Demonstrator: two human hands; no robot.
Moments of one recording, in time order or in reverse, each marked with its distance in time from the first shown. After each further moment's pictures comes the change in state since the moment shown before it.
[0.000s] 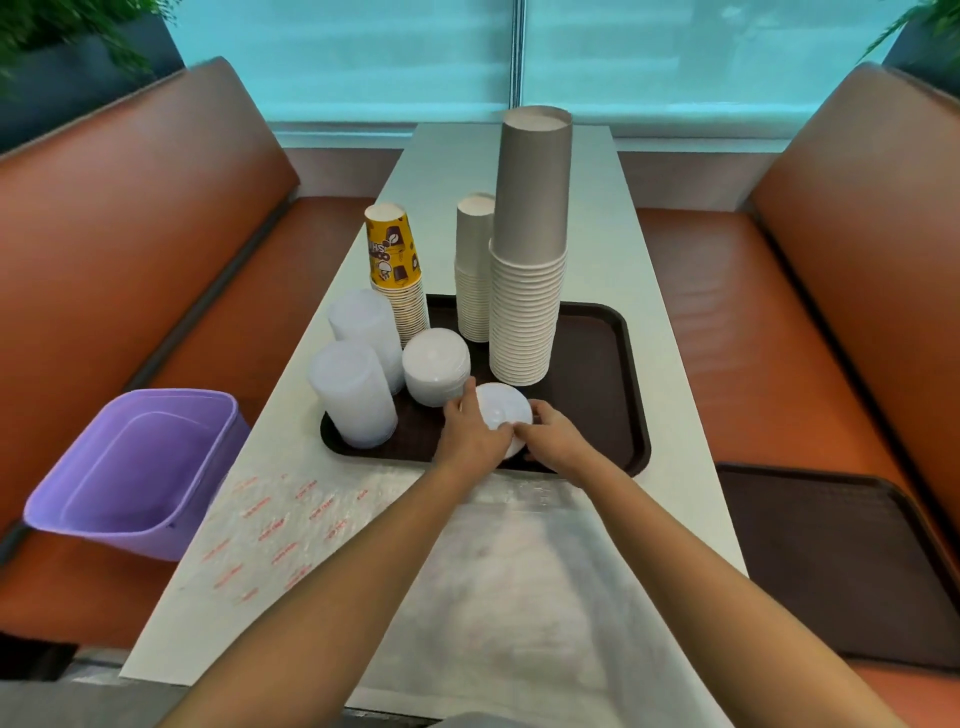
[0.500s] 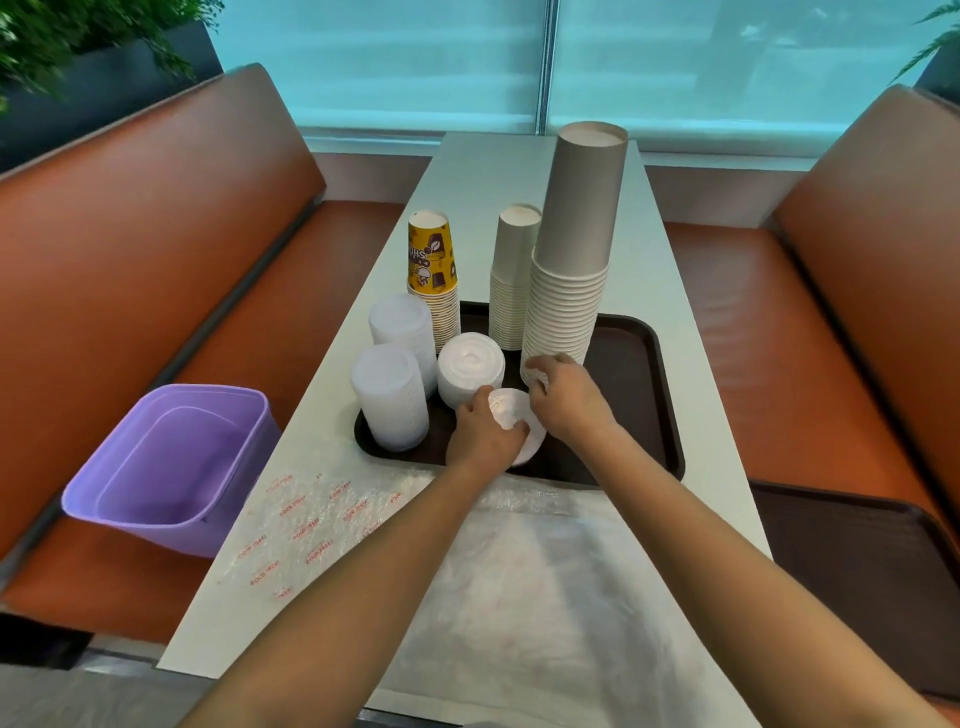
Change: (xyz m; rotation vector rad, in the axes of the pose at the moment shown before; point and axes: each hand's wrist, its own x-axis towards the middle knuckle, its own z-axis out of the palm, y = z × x) left_hand 0.001 -0.012 -0.028 -0.001 0.036 -0.025; right_hand 0.006 -0.061 0.010 -0.523 0.271 -0.393
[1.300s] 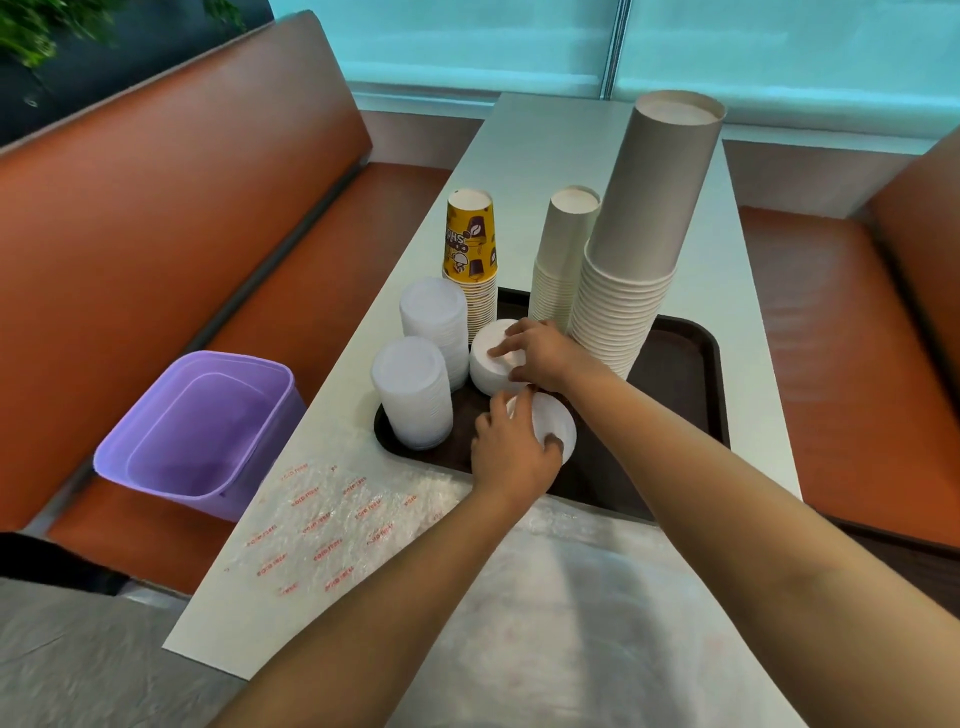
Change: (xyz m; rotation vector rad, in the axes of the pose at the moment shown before) left_hand 0.005 -0.001 0.013 0.229 0.171 0.085; right_hand 0.101 -0.019 0.037 -0.327 -0.425 -0.280
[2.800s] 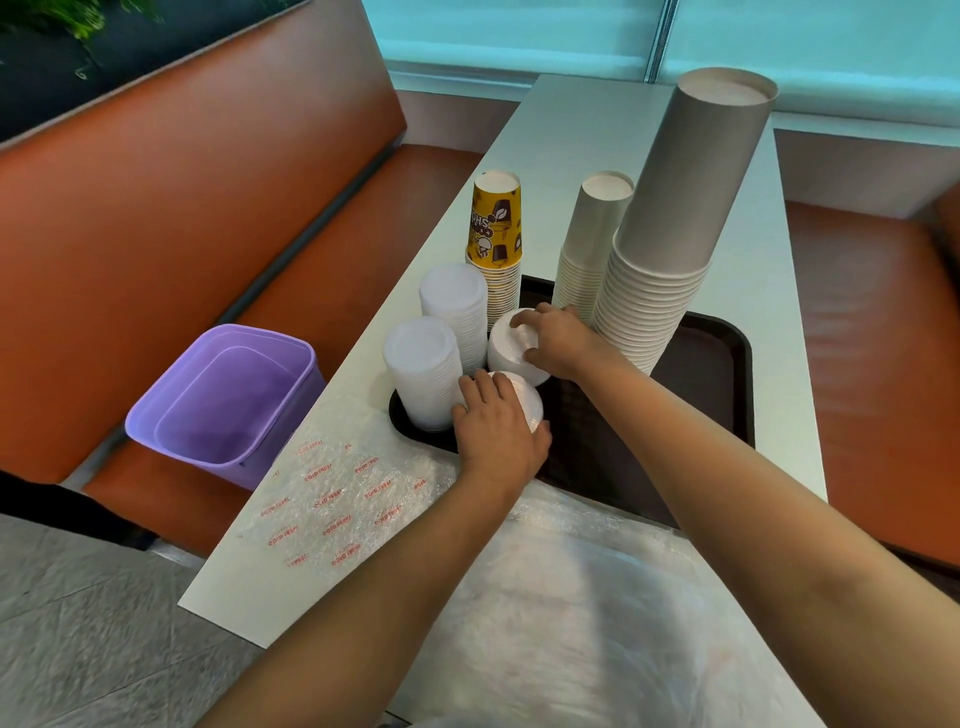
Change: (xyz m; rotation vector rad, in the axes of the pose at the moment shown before) left_hand 0.004 -0.006 -0.014 0.596 0.143 -0.075; right_hand 0.004 -0.011 -0.006 -0.014 -0.016 0.045
